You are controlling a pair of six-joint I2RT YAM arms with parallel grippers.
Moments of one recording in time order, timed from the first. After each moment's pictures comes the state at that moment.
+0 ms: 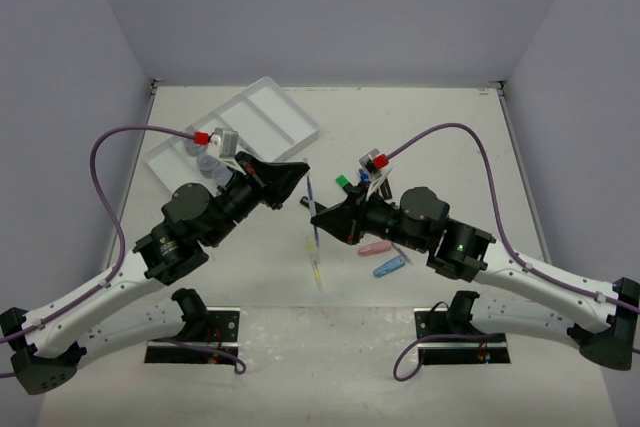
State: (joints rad) left arm -0.94 0.79 0.85 0.06 -0.21 -0.64; right arm 1.07 0.94 0.85 -0.04 -0.04 0.64
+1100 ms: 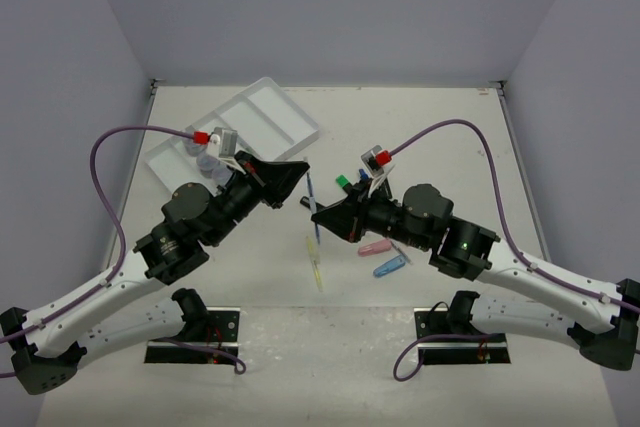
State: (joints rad) left arm -0.94 0.79 0.85 0.07 -0.22 -0.64; right arm 1.07 0.94 0.89 -0.07 -0.04 0.63
